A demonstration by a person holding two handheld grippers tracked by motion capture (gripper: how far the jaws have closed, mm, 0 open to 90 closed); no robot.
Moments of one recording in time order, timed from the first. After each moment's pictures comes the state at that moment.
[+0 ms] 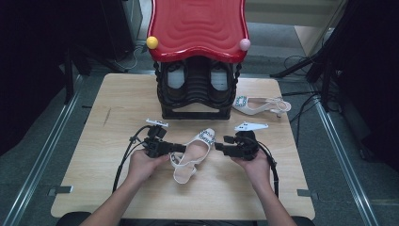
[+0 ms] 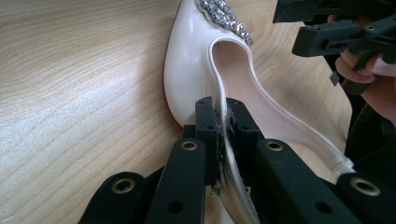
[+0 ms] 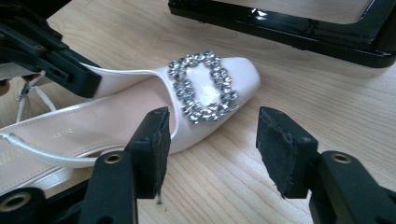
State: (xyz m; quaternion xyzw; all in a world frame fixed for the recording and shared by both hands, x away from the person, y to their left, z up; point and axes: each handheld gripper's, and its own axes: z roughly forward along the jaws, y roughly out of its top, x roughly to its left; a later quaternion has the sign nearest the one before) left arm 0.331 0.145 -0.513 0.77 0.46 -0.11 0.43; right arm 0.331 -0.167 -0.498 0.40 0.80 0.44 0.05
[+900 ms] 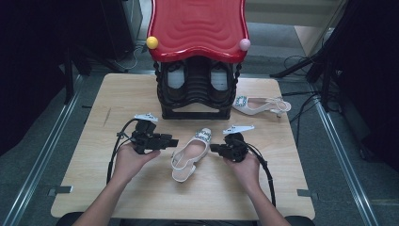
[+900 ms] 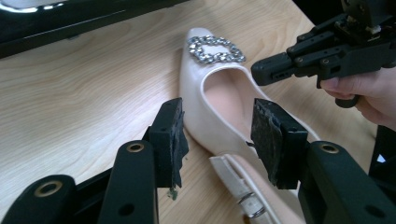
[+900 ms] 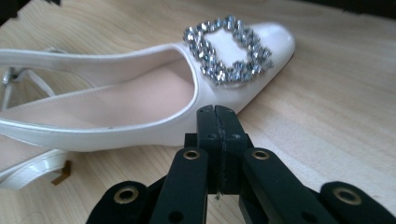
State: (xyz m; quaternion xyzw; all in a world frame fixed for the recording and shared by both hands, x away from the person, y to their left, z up) left arm 0.322 0.173 -0.474 0.79 0.44 -0.03 0.43; right arm 0.336 -0.141 -0.522 0.41 0.82 0.41 0.01
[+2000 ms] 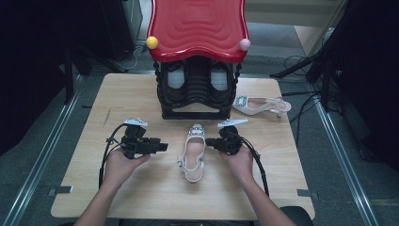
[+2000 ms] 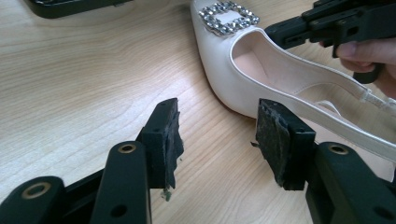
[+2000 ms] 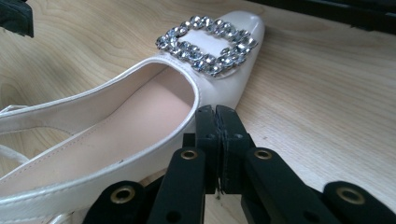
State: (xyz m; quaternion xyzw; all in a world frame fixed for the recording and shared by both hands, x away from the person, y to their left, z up) left arm 0.310 0.199 -0.485 0.78 0.47 -0.01 0.41; right arm 0.359 -0.127 -0.521 0.41 0.82 0.40 0.01
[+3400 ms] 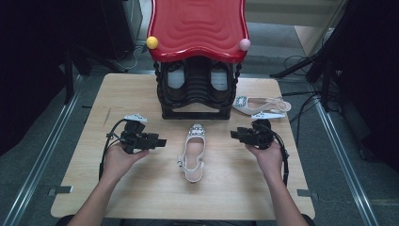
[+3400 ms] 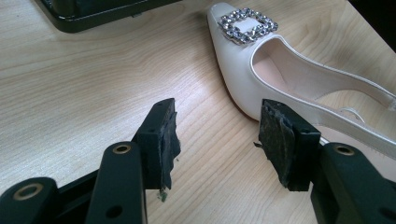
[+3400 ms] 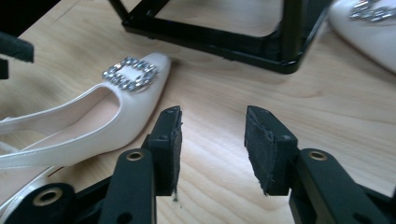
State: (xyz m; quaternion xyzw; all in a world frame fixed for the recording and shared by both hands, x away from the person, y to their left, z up) left arm 0.326 0.205 -0.487 0.79 0.46 0.00 0.40; right arm 0.364 -0.213 -0.483 0.45 0.78 0.43 0.06
